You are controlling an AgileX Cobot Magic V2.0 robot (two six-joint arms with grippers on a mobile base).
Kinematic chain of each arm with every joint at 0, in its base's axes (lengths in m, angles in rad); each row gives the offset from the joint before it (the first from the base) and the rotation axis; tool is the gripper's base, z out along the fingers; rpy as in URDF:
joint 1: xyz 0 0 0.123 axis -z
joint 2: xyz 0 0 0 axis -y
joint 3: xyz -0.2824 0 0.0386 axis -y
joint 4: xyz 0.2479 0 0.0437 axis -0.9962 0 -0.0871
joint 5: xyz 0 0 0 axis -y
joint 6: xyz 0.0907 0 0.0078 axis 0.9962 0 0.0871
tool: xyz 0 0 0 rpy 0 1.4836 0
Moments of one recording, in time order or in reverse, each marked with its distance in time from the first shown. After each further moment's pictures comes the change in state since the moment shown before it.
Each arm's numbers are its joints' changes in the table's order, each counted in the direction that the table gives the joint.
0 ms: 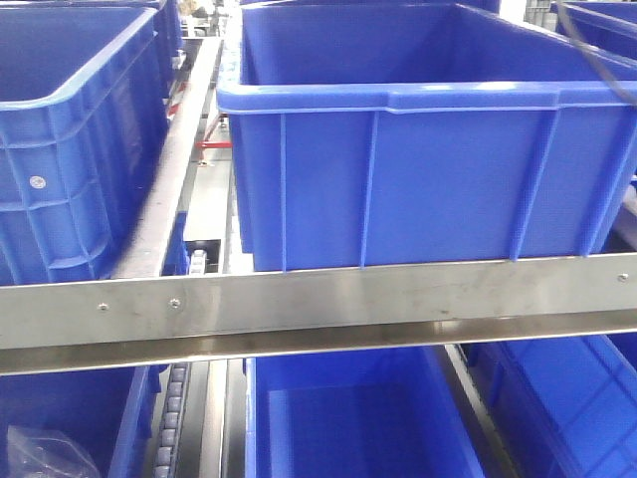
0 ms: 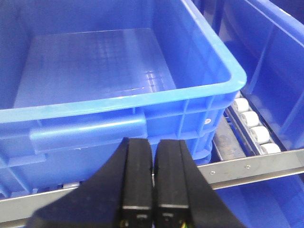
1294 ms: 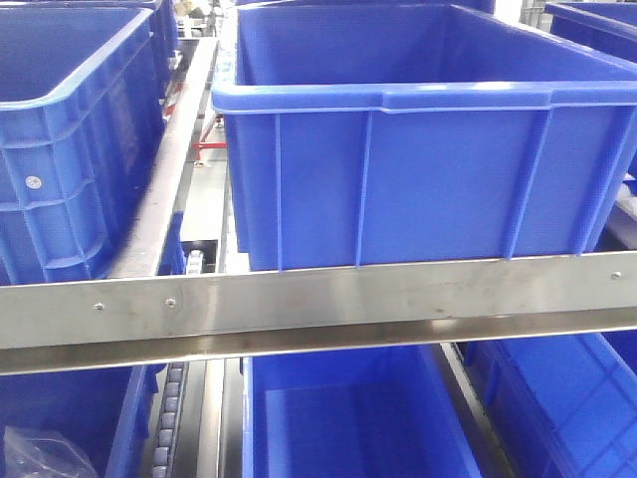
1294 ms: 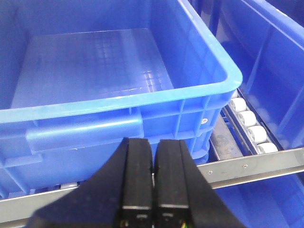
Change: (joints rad) left arm 0.000 0.000 0.000 0.000 0.000 0.000; right arm 0.000 1.102 -0.999 0.006 0.399 0.000
